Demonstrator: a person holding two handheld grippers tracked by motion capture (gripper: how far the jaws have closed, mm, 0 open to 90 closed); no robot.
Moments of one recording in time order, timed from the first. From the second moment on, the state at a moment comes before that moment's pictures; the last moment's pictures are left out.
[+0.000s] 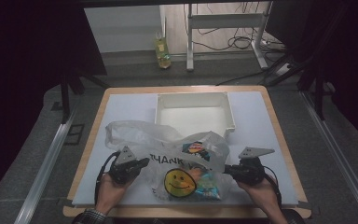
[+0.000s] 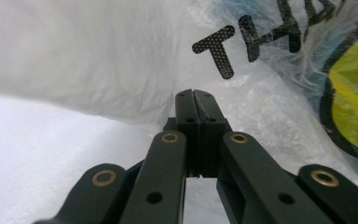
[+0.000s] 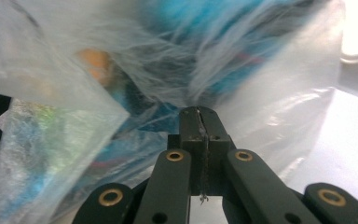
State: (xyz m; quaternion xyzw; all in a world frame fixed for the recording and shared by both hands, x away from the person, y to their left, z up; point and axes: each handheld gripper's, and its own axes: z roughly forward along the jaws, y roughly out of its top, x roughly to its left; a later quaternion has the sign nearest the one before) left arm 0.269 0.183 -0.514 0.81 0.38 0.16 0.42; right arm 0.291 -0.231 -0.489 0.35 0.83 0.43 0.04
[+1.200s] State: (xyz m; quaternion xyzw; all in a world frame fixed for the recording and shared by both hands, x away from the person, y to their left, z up) left arm 0.265 0.184 -0.407 0.78 0.34 0.18 0.49; right arm 0.269 -0.252 -0.472 0.34 0.83 0.43 0.05
